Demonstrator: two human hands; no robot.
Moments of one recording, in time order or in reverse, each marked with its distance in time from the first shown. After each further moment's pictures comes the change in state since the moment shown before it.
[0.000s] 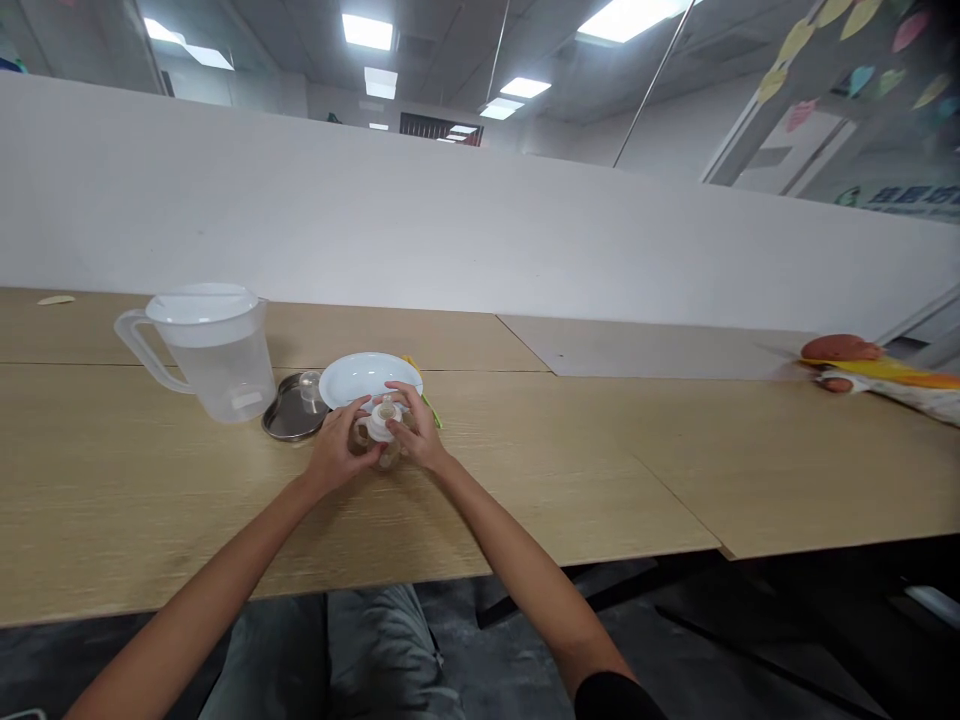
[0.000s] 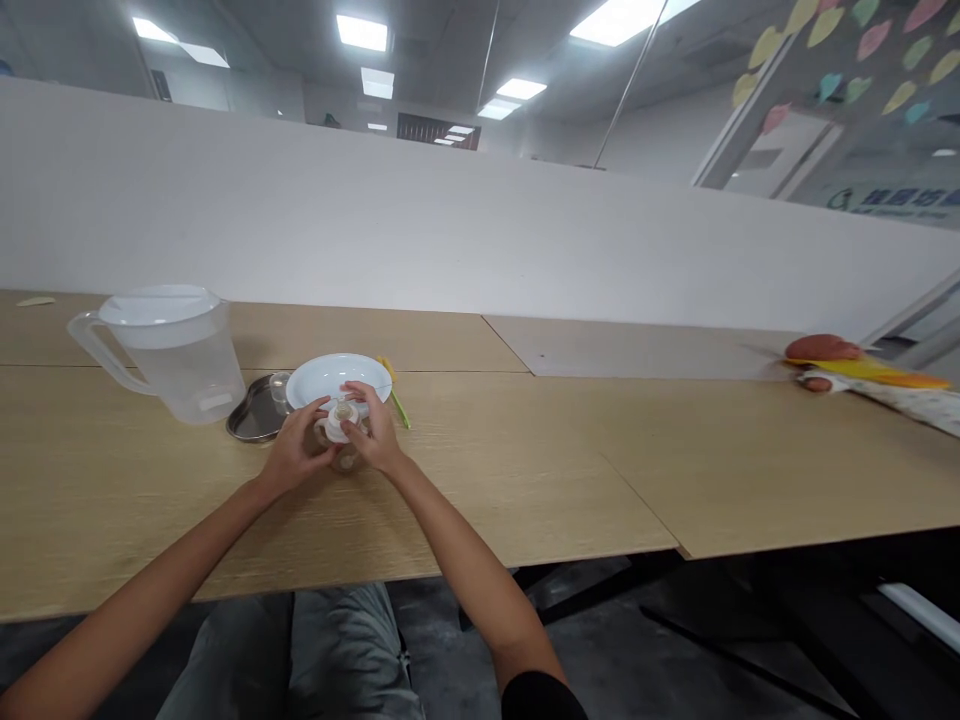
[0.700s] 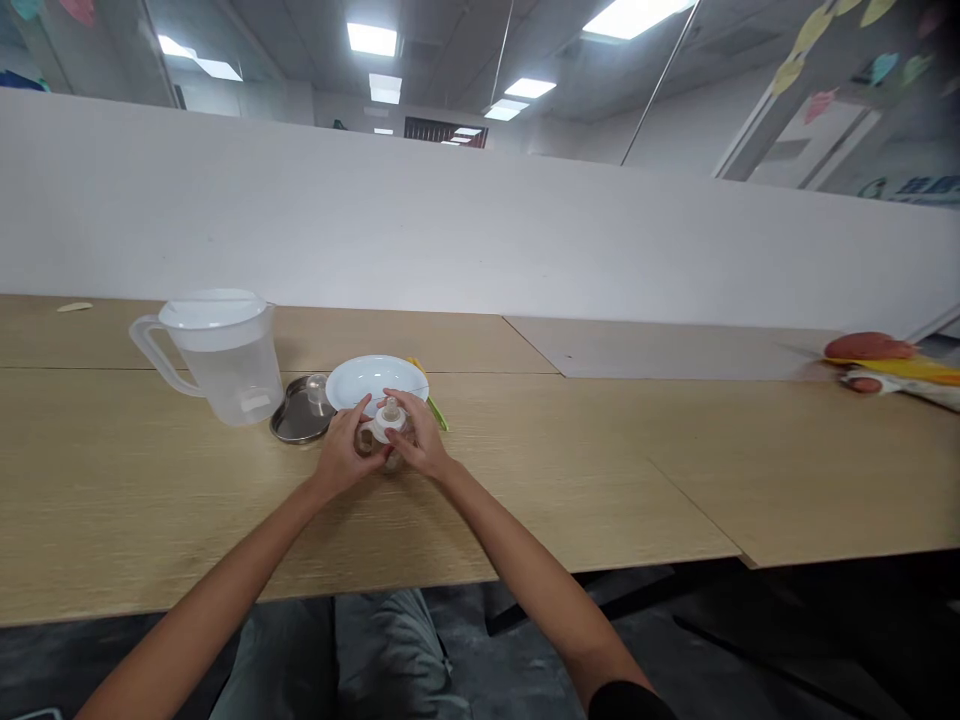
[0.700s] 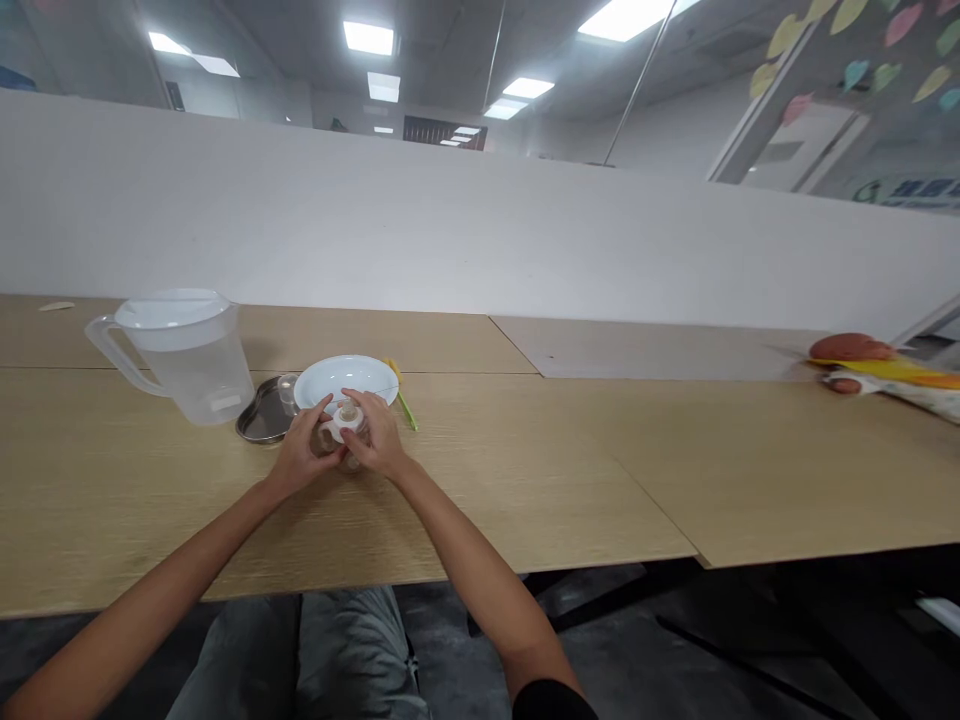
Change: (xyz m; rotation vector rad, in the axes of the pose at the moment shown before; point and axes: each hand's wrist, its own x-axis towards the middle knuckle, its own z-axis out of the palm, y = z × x) left_hand 0.001 0.002 0.003 0.002 0.056 -0.050; right_hand -0.002 -0.004 0.000 -0.192 -0.089 -0.061
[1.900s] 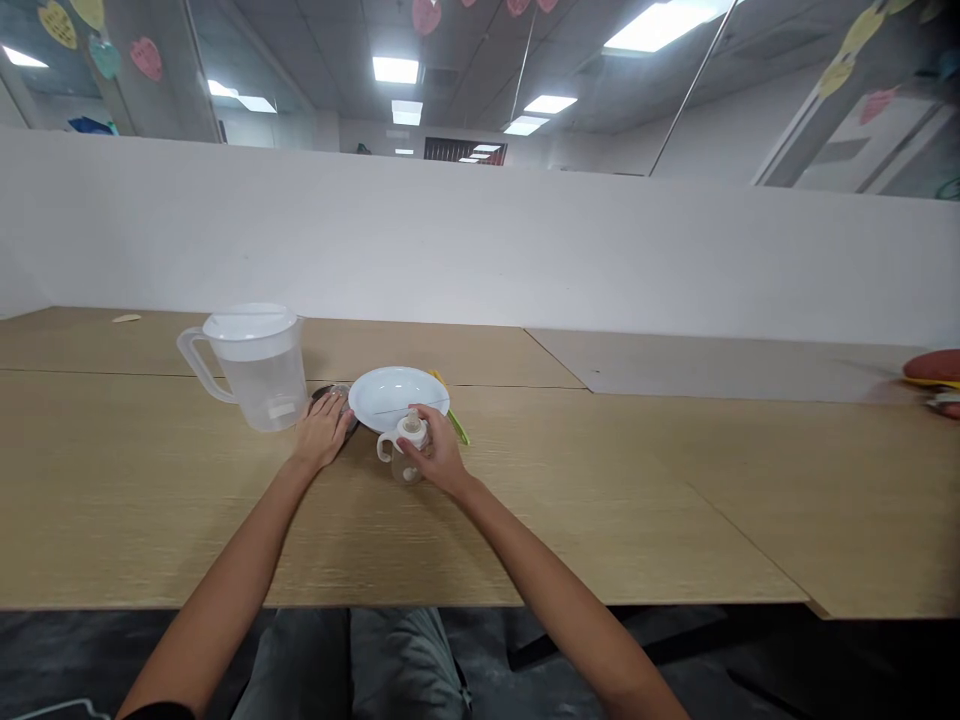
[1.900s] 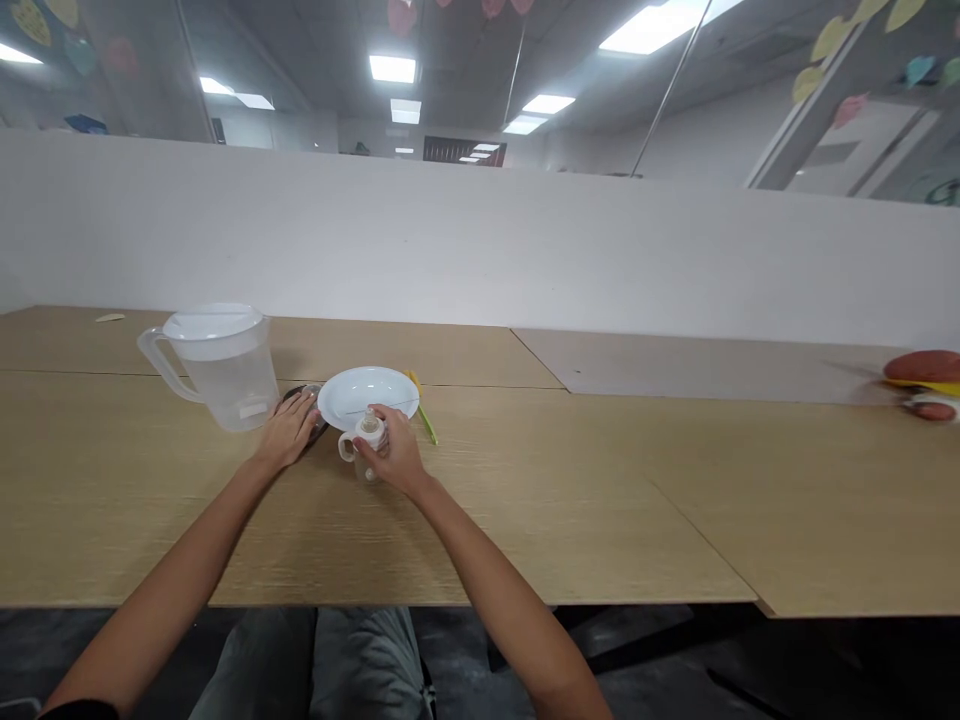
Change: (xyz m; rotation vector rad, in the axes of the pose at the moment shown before) left_hand 0.020 -0.093 -0.032 0.592 -0.047 -0.041; right_hand -0.008 0.017 0.016 -0.124 0.110 0.046
